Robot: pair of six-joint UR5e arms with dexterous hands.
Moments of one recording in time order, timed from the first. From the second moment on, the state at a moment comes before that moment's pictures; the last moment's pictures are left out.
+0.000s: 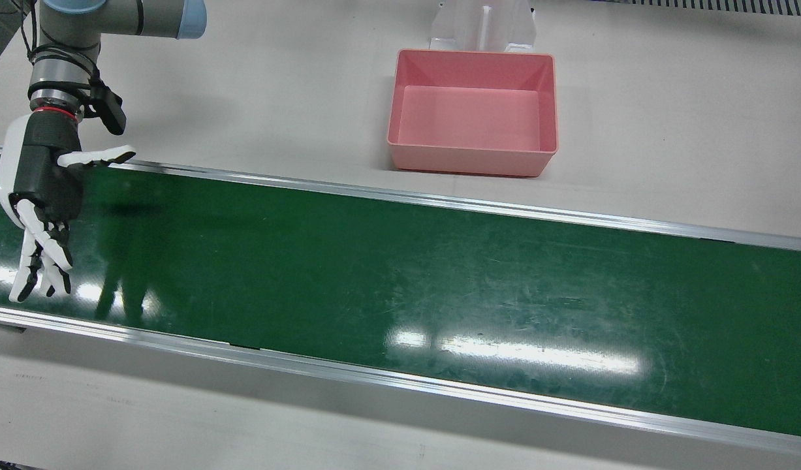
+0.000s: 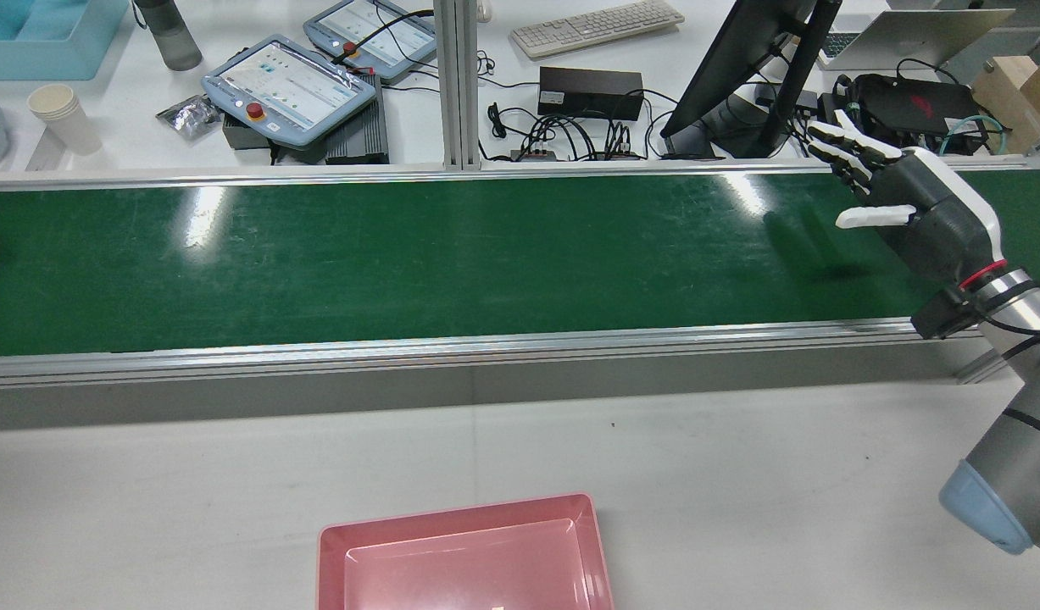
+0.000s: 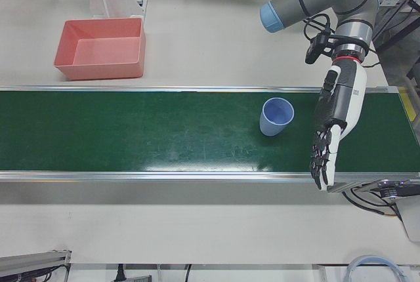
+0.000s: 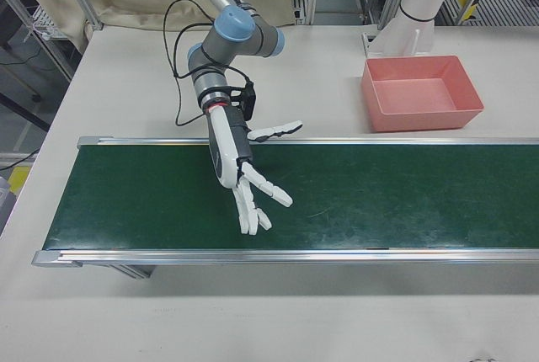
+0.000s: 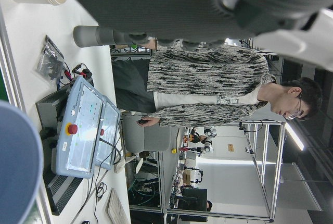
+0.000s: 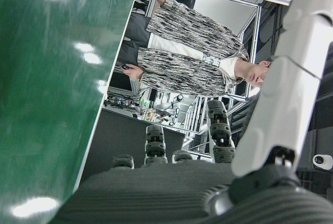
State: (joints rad) left arm -1.45 -1.71 -1.75 0.21 1.79 0.01; right arm 0.94 -1.57 1.88 -3.21 -1.15 -0.33
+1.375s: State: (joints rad) left arm -1.45 -1.72 -1.75 0.21 1.79 0.01; right arm 0.73 -1.28 1.89 -3.46 -0.88 -0.39
